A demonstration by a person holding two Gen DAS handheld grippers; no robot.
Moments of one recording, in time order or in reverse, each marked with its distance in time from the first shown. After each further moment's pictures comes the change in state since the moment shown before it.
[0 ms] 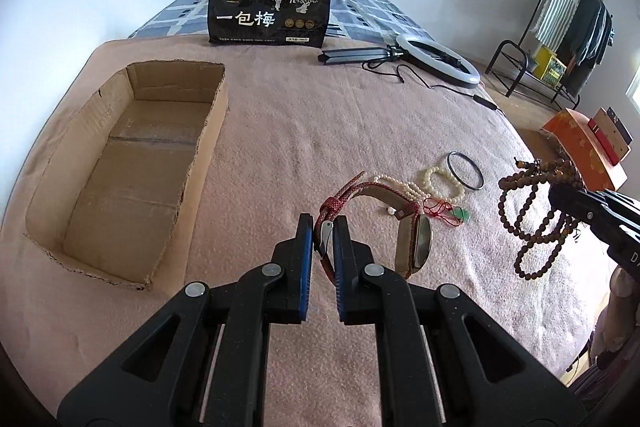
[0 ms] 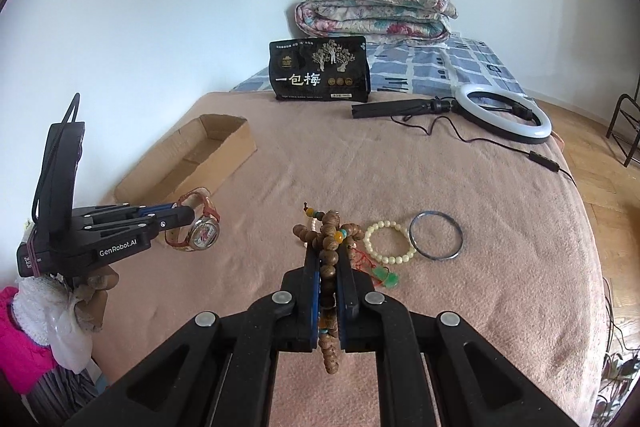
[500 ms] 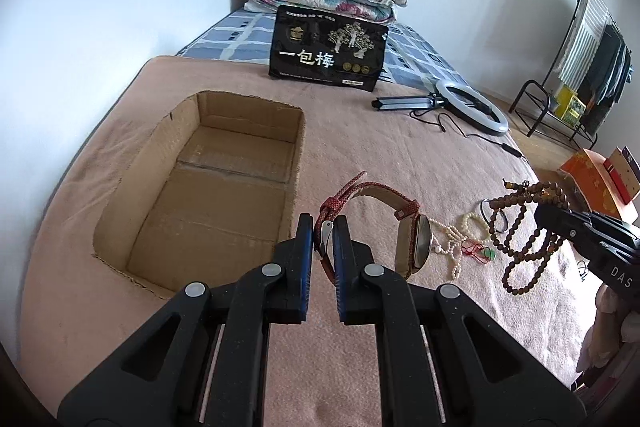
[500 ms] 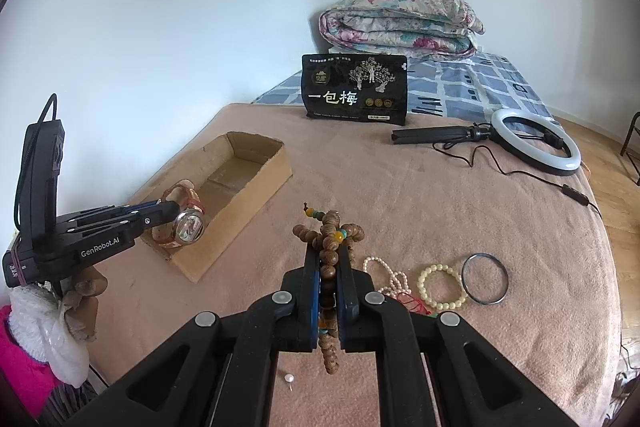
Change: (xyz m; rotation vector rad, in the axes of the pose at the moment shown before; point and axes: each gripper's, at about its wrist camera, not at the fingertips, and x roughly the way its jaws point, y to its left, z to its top) left arm -0.041 0.066 0.020 -0.092 -0.098 0.074; right arm 0.028 0.053 0.034 -0.028 -0.016 0.035
